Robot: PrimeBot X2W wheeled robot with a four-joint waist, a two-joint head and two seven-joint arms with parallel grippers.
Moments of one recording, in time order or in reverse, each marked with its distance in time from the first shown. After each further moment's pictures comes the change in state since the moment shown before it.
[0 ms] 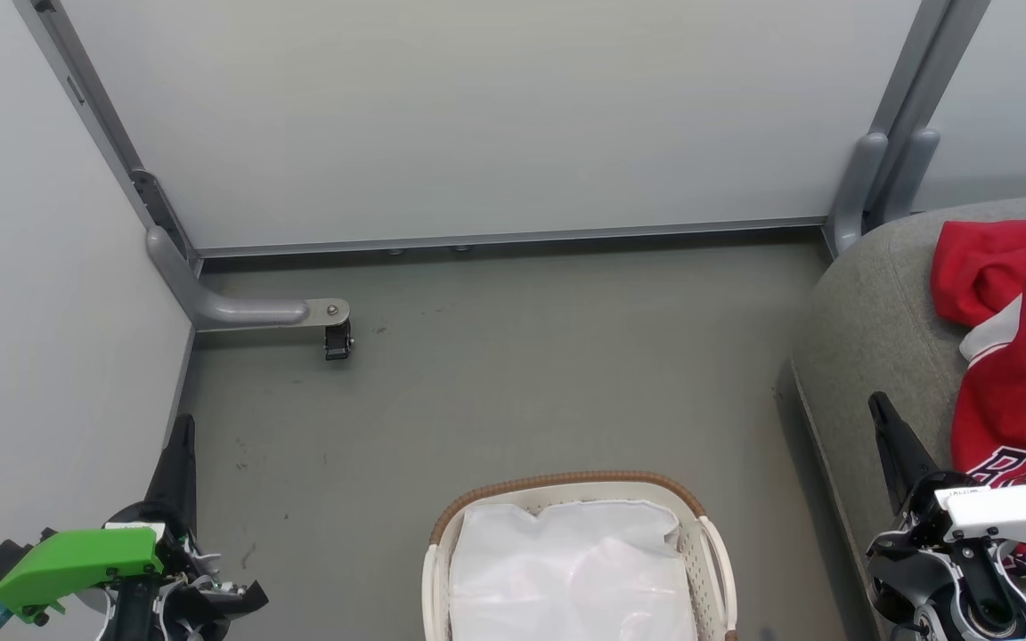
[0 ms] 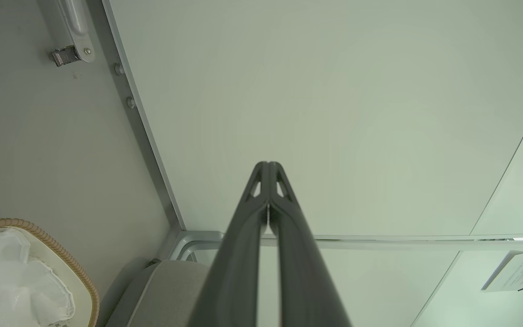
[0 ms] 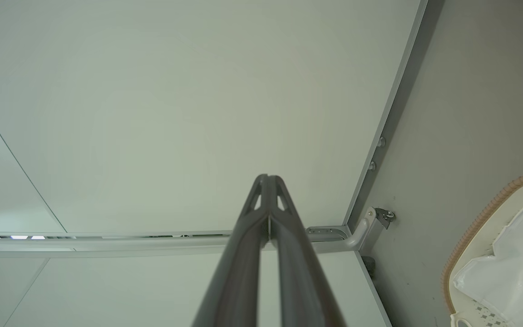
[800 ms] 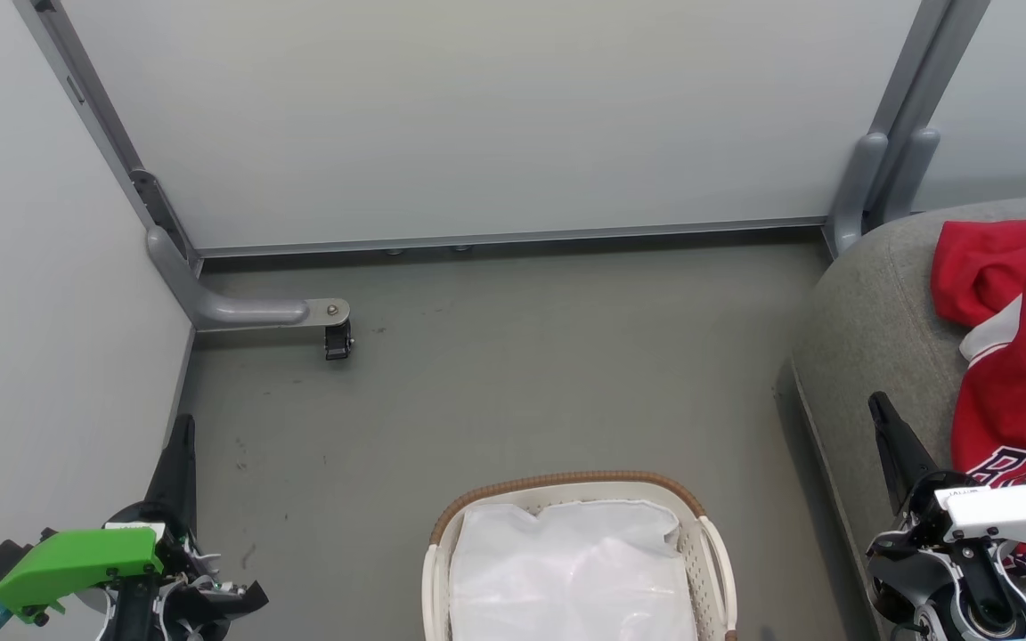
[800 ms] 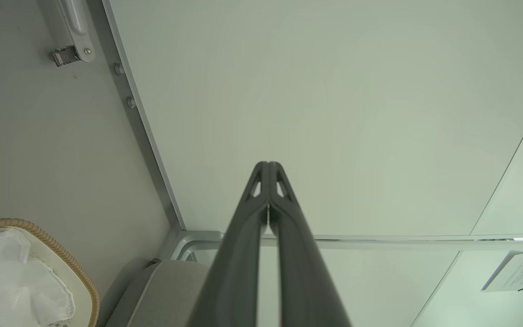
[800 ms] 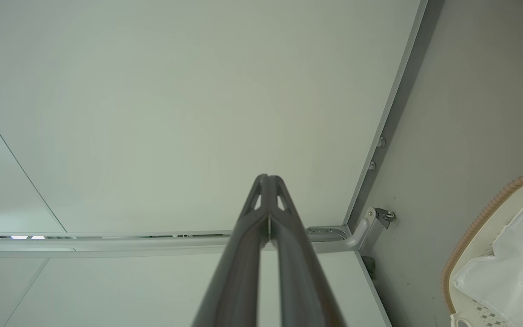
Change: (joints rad) left arm 0.000 0.000 0.000 0.000 0.000 0.000 0.000; right arm 0.000 0.000 0.000 0.000 0.000 0.000 0.000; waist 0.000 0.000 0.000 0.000
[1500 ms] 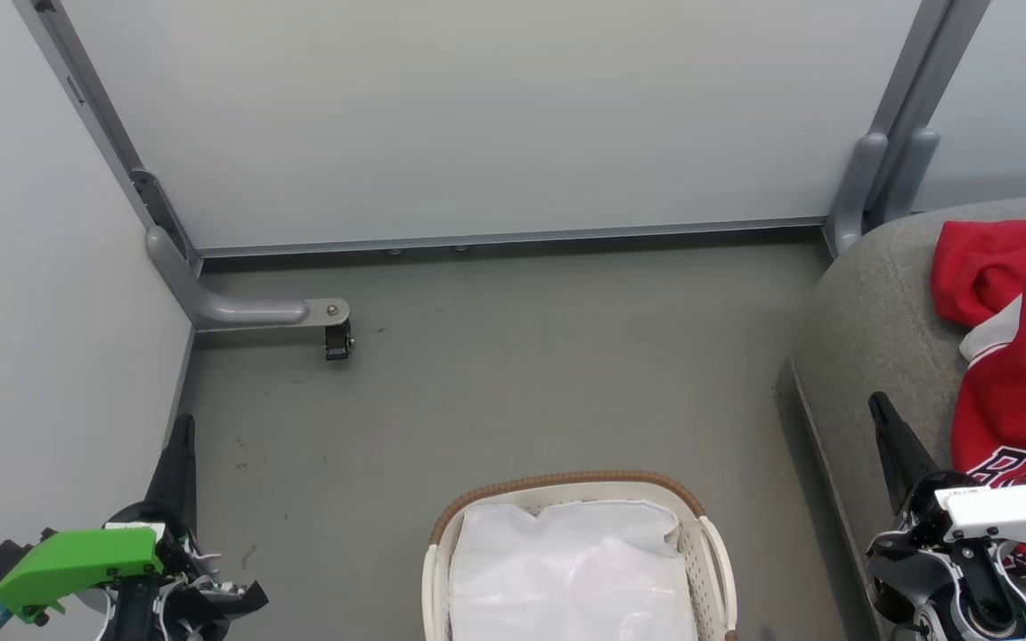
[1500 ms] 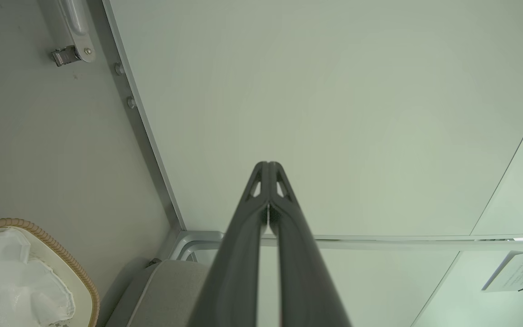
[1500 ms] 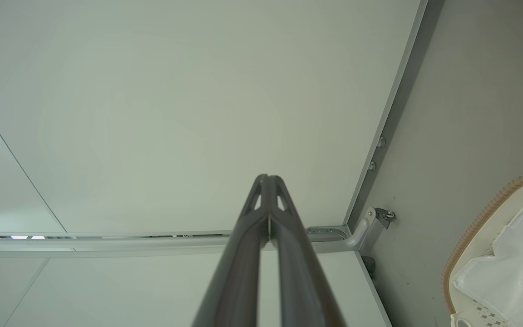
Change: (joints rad) left arm 0.000 0.000 0.000 0.000 0.000 0.000 0.000; right arm 0.000 0.000 0.000 0.000 0.000 0.000 0.000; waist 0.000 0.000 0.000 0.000
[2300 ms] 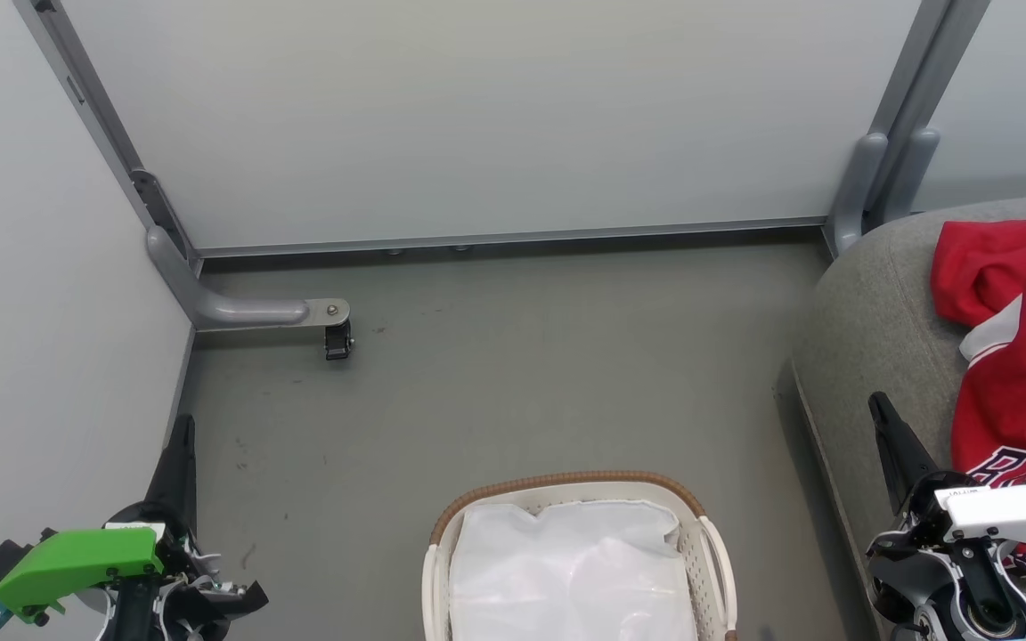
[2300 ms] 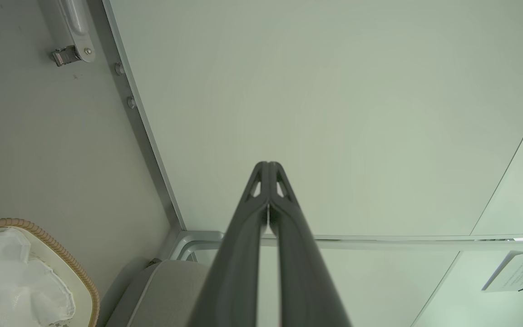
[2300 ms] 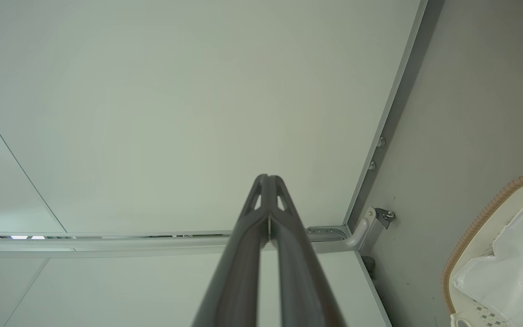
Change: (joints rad) left arm 0.000 0.000 0.000 0.000 0.000 0.000 0.000; right arm 0.000 0.000 0.000 0.000 0.000 0.000 0.000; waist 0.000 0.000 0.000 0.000
